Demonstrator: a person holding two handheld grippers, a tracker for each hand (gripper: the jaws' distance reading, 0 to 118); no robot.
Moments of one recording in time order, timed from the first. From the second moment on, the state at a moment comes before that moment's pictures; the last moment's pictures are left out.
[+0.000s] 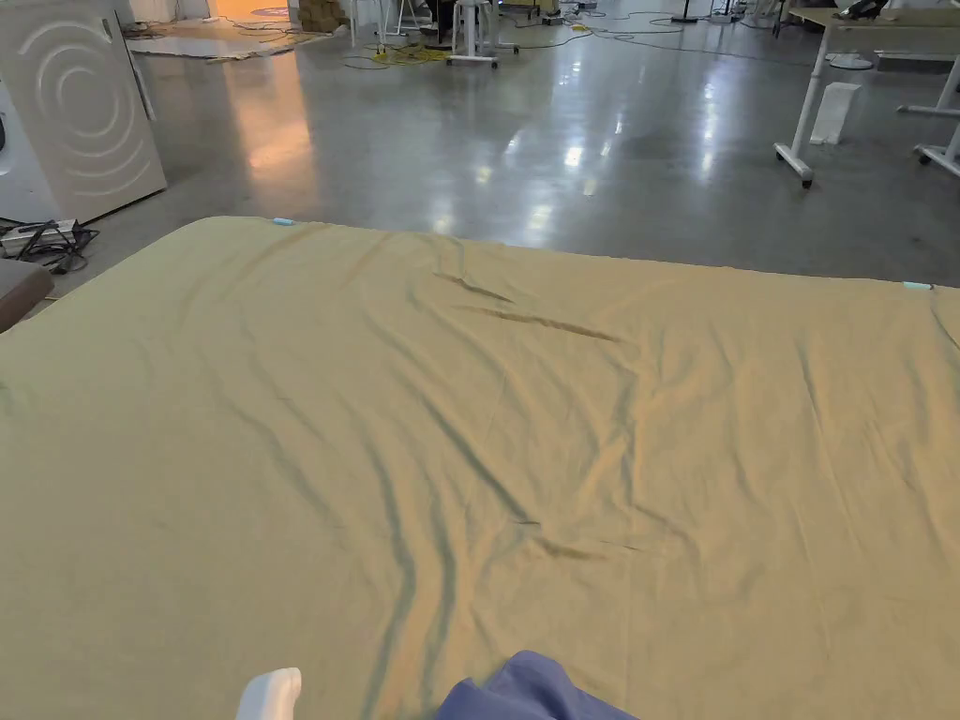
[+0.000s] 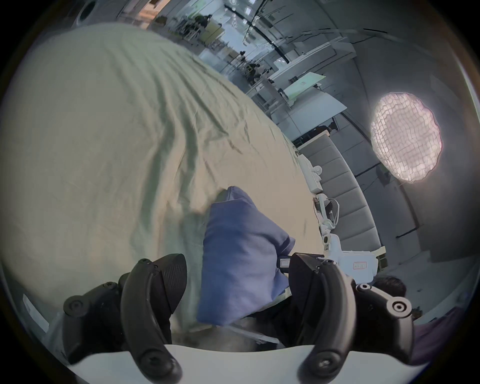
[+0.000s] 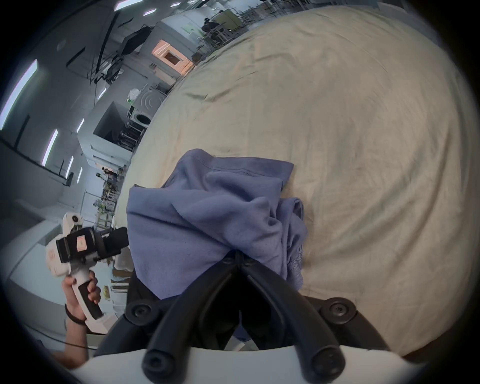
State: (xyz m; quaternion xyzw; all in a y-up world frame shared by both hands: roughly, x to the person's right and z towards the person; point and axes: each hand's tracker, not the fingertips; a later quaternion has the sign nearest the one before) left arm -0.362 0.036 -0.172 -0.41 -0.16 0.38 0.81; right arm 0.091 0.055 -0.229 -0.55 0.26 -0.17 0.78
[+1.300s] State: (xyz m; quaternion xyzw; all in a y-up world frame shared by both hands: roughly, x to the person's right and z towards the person) left arm -0.630 0.136 -0.170 -0.43 0.06 0.37 0.82; right arm 0.179 0.062 -0.172 -0.56 0.23 -0.18 0.77
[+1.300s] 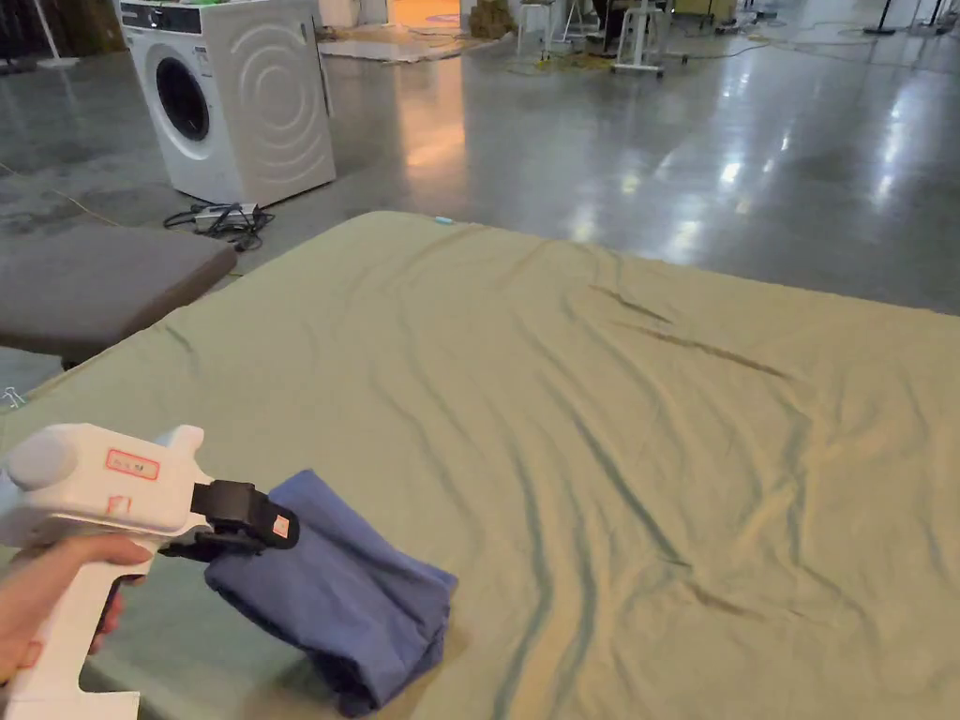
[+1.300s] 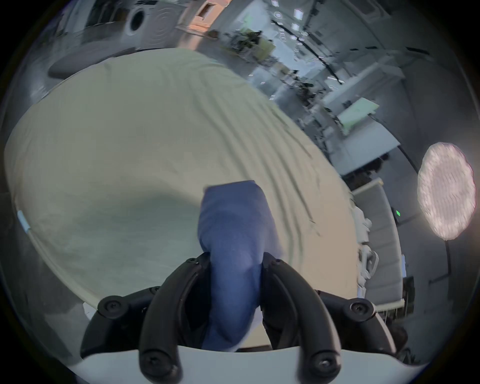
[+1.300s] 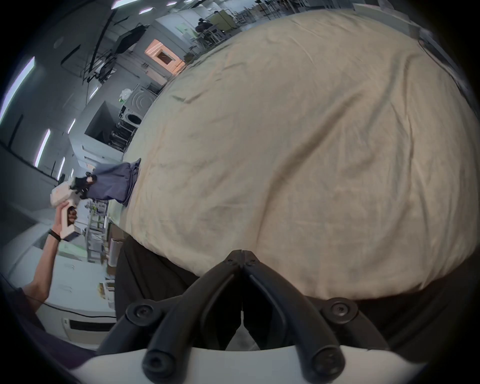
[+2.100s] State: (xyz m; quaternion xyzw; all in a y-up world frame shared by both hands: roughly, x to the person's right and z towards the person) left arm -0.400 0.354 -0.130 -0.21 -0.07 0.04 0.97; right arm 0.239 0.218 -0.173 -0.27 0.19 -0.13 0.93
